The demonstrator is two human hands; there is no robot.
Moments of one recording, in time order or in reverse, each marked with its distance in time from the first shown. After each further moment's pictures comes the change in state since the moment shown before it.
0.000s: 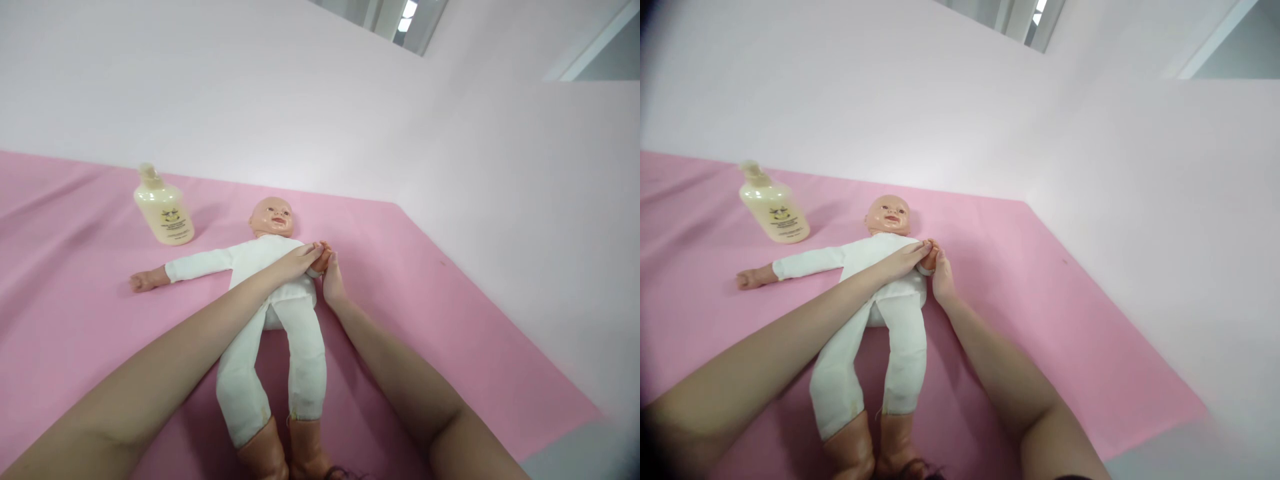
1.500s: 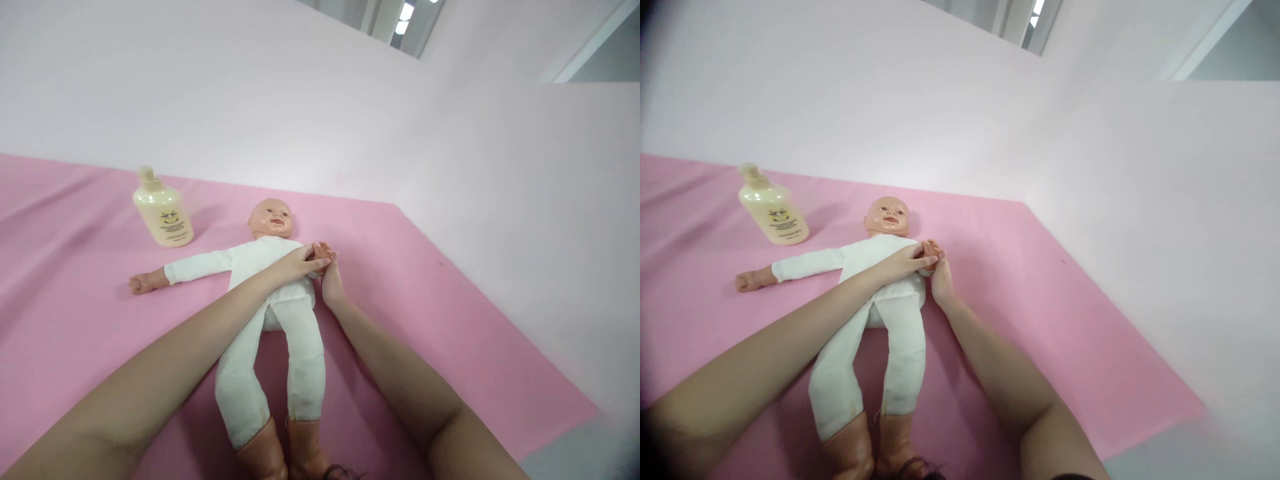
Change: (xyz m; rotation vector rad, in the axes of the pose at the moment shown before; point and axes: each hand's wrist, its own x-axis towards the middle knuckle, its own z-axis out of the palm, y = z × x) left_hand -0.003 0.002 0.001 0.031 -0.038 -0.008; right_hand -0.001 -0.002 0.001 0.024 0.051 0.043
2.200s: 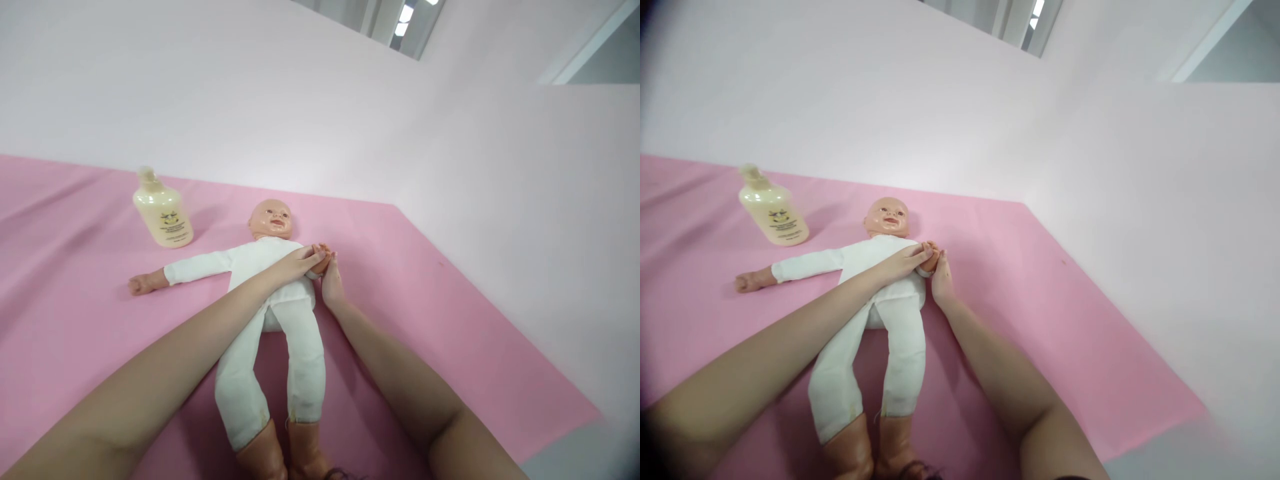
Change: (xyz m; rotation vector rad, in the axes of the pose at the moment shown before) left_hand 0.001 0.002 0.001 -0.092 0.018 0.025; right_hand -0.001 -0.004 0.004 0.013 0.018 0.016
